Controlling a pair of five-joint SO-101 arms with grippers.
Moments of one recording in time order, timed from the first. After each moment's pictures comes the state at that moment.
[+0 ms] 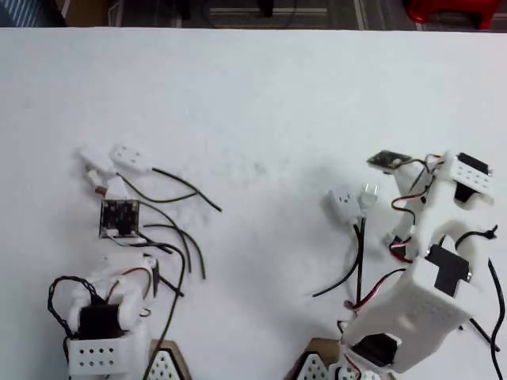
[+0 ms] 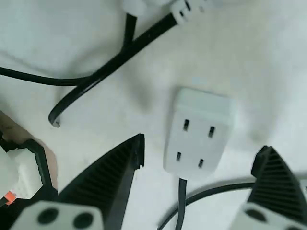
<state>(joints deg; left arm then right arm) -8.9 -103.3 97.2 73.0 -1.5 28.9 16.6 11.1 85.9 72.4</state>
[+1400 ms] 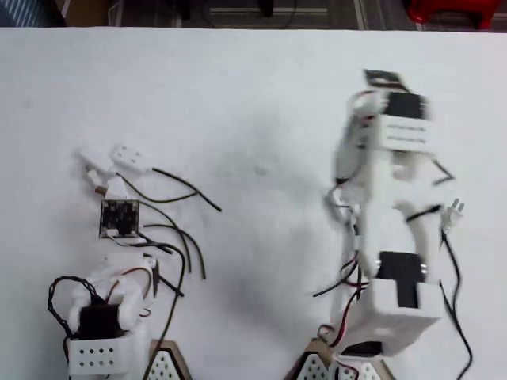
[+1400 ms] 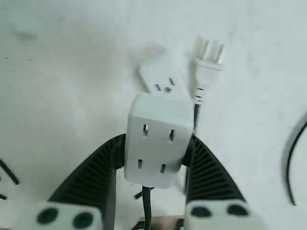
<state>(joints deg) -8.9 -103.3 97.2 73.0 -1.5 2.5 8.1 -9.8 97.7 -0.7</state>
